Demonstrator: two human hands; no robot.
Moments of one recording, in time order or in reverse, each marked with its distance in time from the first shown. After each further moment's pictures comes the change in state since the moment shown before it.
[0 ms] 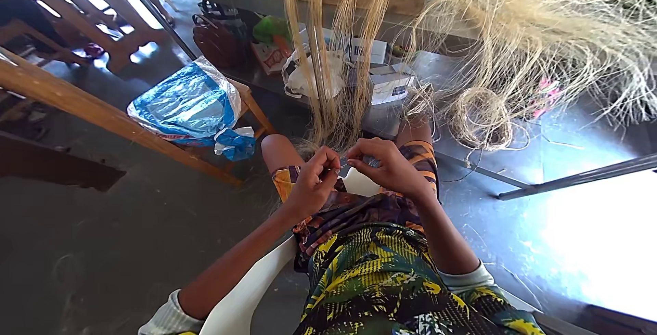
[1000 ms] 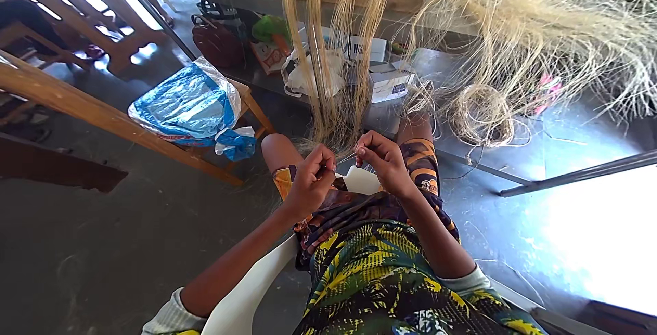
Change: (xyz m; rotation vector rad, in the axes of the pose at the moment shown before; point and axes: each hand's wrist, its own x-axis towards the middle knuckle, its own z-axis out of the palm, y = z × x) left_hand -0.001 0.001 -0.001 -0.031 0.053 0.088; right_hand -0.010 0.002 0.026 0.638 0.291 0.218
